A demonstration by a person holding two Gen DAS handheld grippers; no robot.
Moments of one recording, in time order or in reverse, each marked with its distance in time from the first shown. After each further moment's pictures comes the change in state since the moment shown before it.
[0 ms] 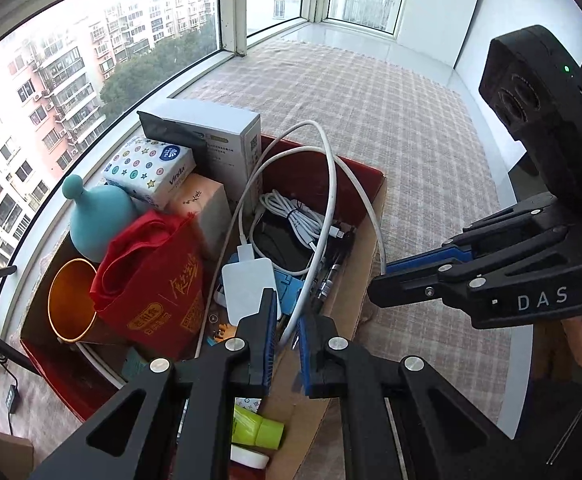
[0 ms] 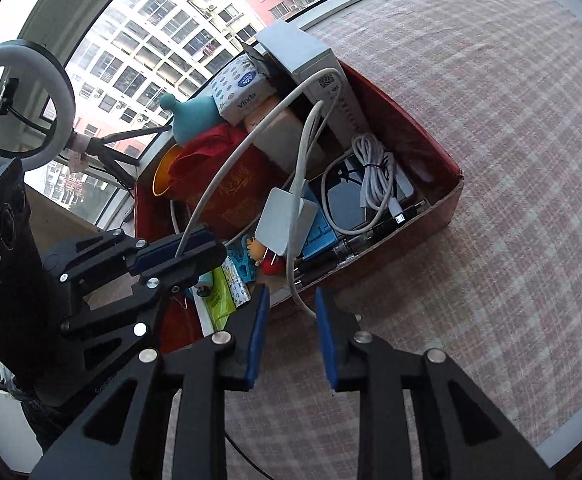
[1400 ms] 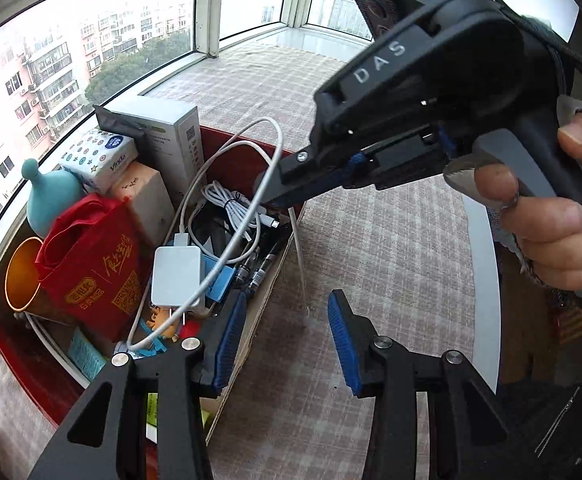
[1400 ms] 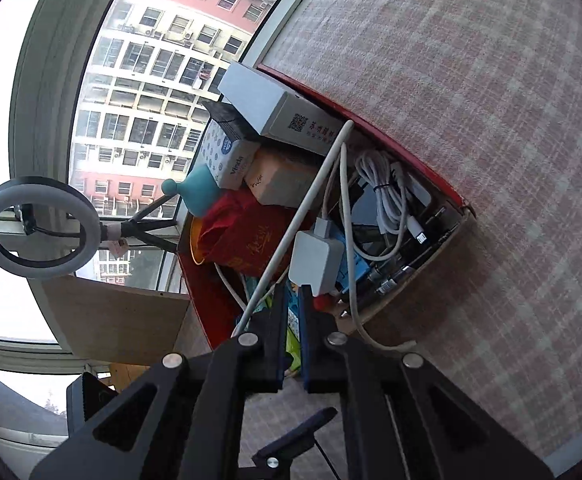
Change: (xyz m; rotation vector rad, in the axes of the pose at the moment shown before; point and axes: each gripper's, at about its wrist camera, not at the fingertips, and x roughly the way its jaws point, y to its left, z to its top) left arm -0.009 -0.039 -0.024 -0.037 -0.036 -0.090; right arm -0.017 -0.037 0.028 0.221 0.019 0.159
